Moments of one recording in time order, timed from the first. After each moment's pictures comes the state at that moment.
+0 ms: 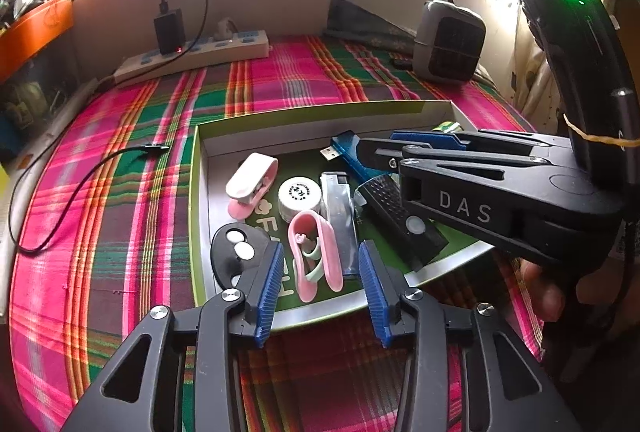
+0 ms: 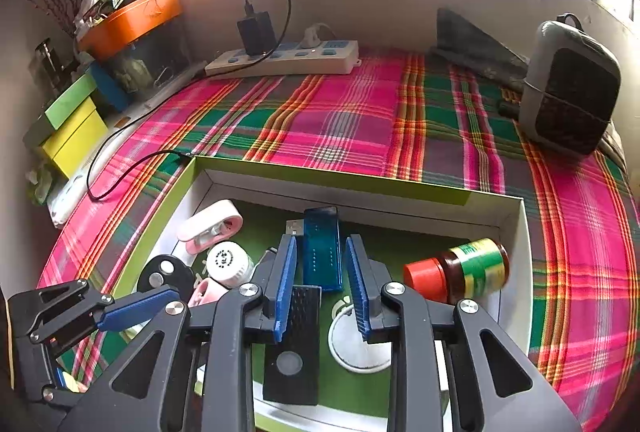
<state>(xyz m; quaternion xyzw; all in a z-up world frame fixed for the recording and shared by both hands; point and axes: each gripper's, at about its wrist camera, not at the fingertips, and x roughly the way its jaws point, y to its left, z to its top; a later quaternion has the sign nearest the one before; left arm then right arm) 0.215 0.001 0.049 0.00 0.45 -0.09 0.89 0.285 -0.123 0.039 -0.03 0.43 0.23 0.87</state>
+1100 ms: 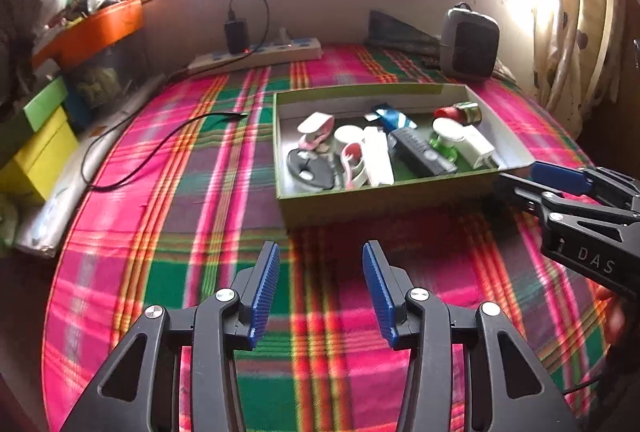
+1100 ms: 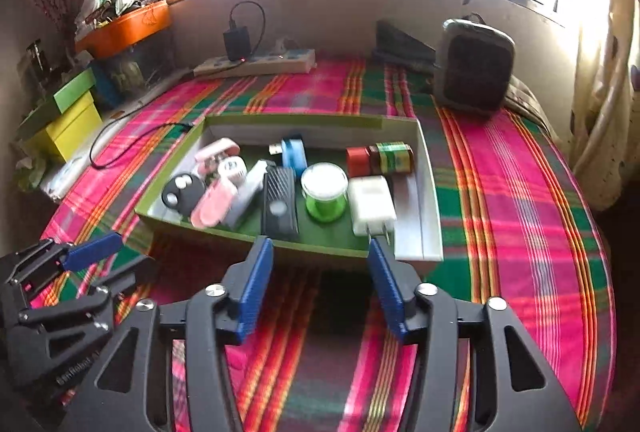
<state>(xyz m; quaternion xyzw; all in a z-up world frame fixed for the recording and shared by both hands) 0.127 0.018 0.060 0.02 0.43 -0.01 0.90 0.171 -0.168 0.057 -0.04 0.40 0.15 0.90</state>
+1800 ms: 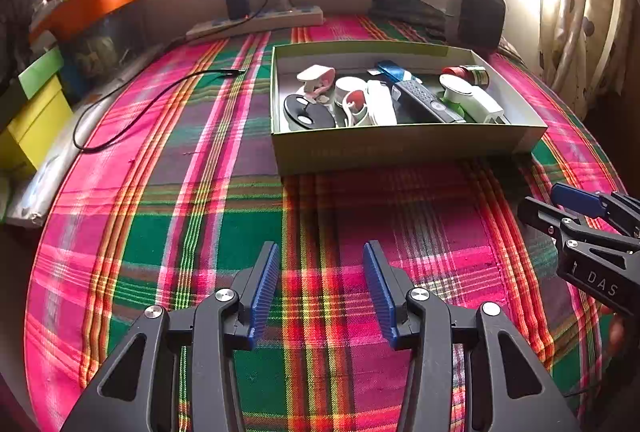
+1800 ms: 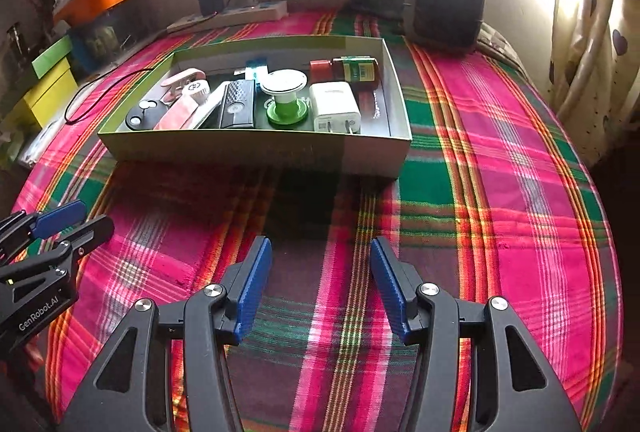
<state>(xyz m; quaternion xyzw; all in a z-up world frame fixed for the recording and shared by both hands) 0.122 0.016 0.036 0.02 0.46 0.00 0.89 0.144 -0.190 0.019 -0.05 0.45 0.11 0.88</state>
